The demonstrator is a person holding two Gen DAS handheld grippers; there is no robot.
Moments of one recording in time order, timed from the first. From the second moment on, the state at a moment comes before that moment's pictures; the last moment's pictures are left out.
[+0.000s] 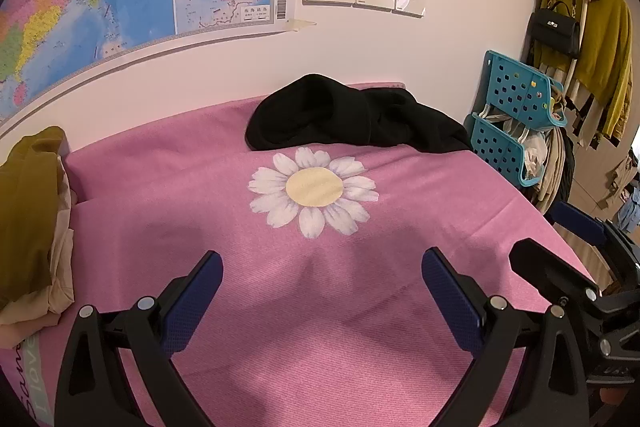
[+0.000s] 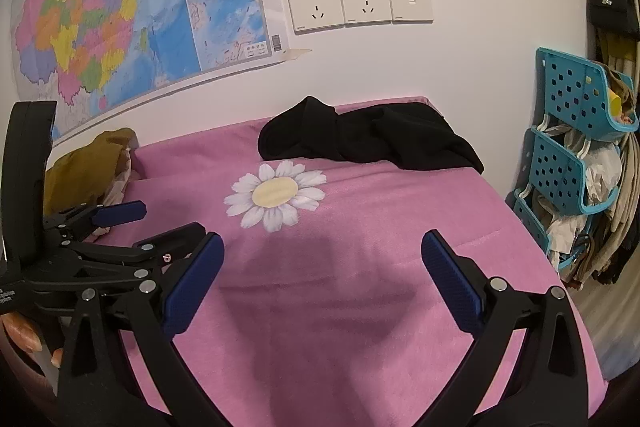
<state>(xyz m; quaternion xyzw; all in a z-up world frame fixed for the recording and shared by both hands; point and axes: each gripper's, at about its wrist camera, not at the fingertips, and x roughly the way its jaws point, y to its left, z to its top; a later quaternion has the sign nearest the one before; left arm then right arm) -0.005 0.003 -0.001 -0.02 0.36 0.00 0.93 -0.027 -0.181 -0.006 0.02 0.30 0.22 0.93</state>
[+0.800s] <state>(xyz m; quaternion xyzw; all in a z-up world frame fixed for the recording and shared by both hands) 0.078 0.044 -0.022 -0.02 0.39 0.05 0.92 0.154 -0.141 -0.023 -0.17 0.32 0.22 0.90</state>
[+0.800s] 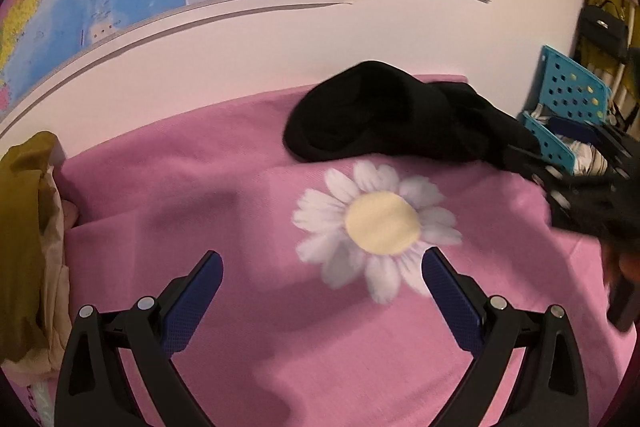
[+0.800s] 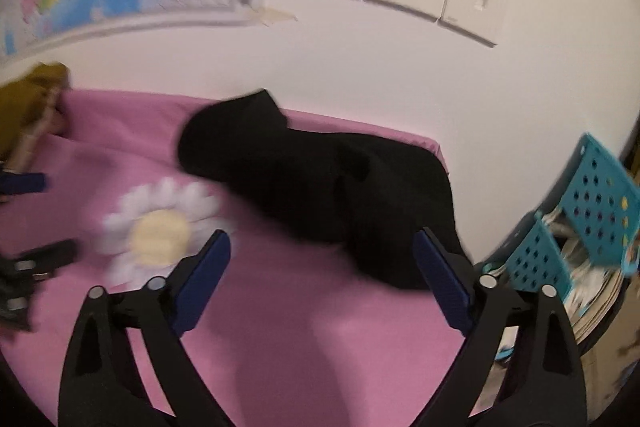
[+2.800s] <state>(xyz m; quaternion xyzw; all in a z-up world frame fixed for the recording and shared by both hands) 0.184 -0.070 0.014 0.10 0.25 -0.18 0.95 0.160 -0.260 0.244 -0.12 0.07 0.15 0.98</state>
